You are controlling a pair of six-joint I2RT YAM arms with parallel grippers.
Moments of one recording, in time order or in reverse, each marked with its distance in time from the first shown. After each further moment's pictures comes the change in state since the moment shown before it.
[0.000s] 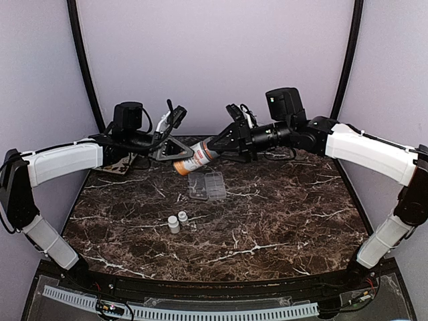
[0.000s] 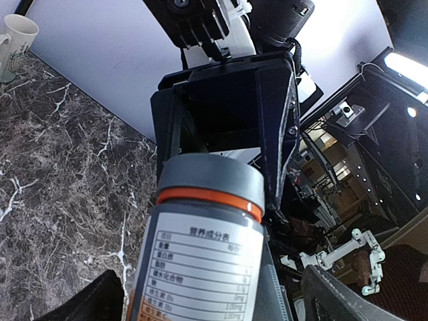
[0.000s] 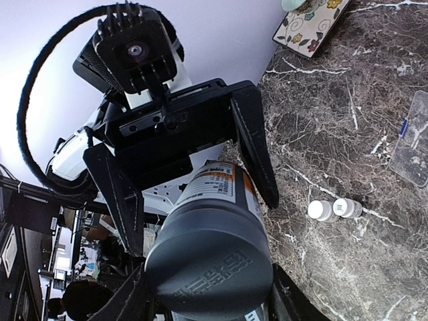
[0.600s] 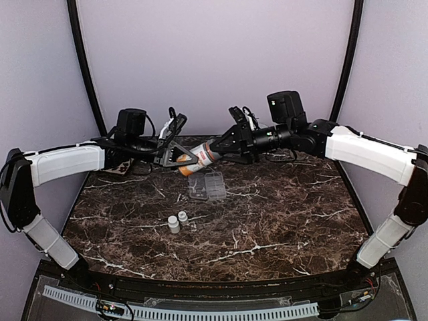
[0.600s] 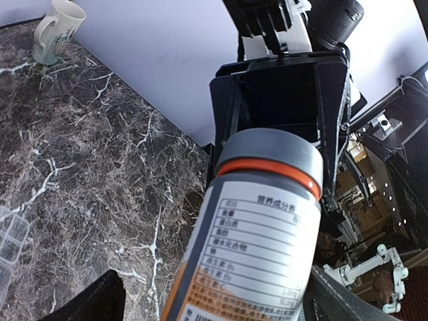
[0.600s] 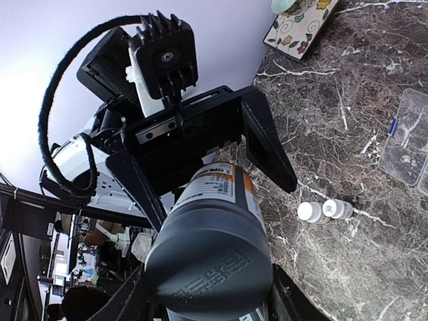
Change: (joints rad) left arm -0.004 0.014 0.021 -0.182 -0.125 0.145; right arm -0.020 -0.002 -0.027 0.014 -0.002 -0.006
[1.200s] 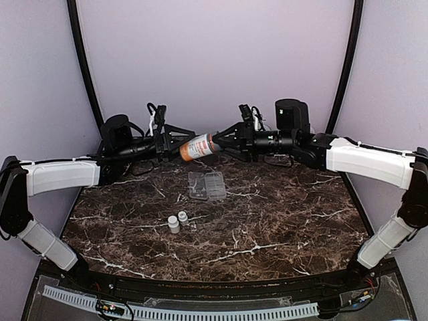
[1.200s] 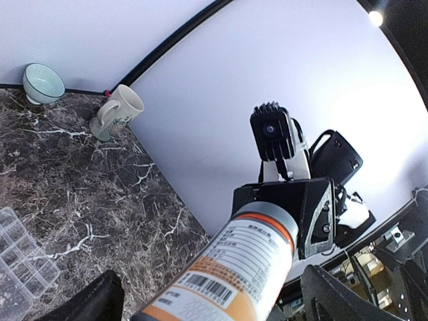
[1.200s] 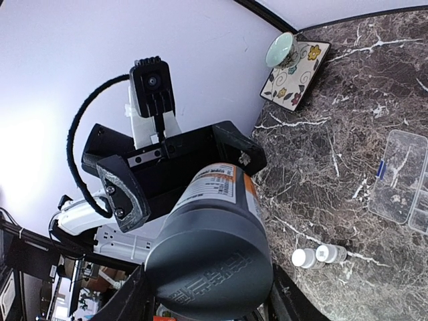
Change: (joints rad) left arm -0.010 -0.086 -0.232 0.582 -0.396 -0.481; right arm -0.006 -0.039 -0.168 0.313 0.152 0.130
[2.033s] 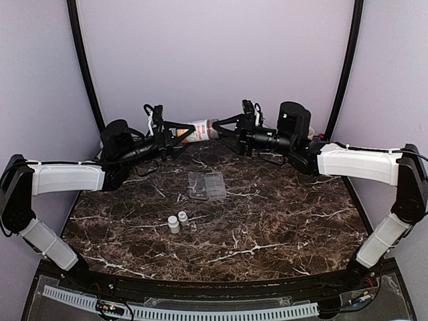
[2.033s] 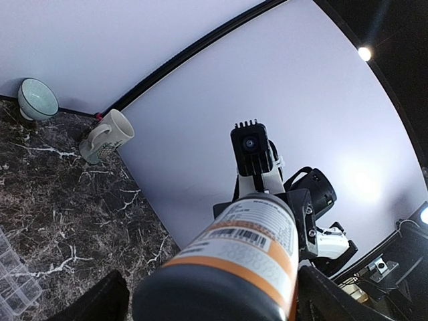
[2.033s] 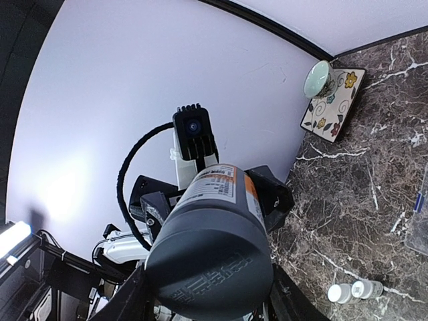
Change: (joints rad) left arm -0.027 0.025 -0.063 0.229 -0.139 -0.169; right arm -0.026 0.063 -0.071 0.379 -0.008 0.227
